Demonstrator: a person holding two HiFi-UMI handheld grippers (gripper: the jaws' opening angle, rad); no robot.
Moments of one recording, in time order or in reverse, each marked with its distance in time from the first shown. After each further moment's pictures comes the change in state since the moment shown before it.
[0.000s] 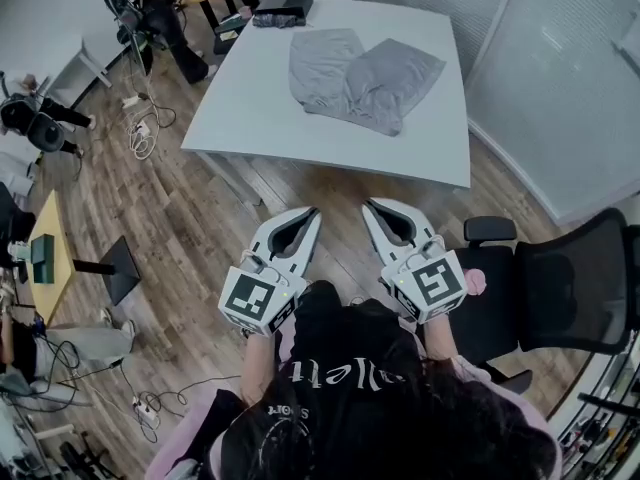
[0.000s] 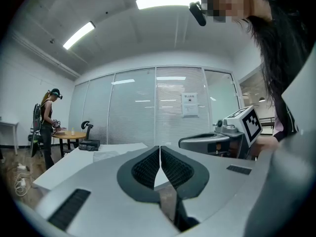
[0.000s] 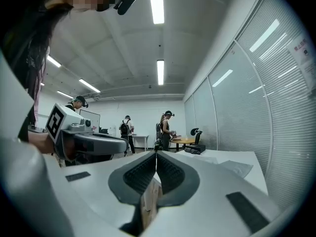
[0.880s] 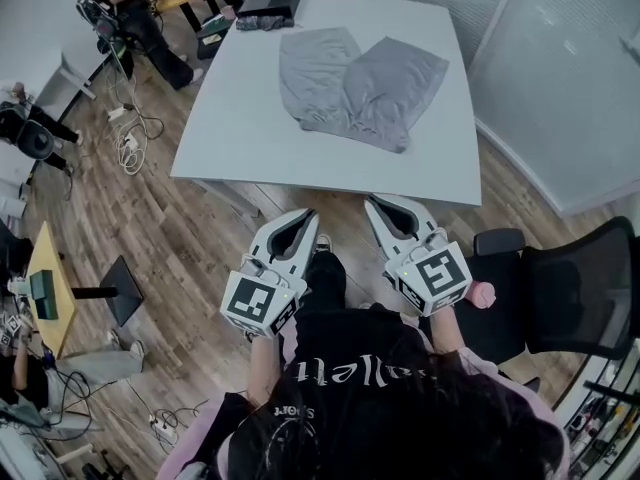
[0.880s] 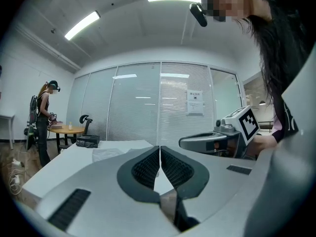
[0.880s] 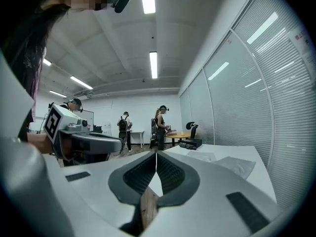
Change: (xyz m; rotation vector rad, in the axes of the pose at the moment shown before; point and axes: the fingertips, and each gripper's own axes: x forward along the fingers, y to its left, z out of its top) left arm 0.070 0.088 -0.017 -0.043 0.032 -0.031; right arm 0.091 -0.070 -0.021 0.043 0.066 -0.039
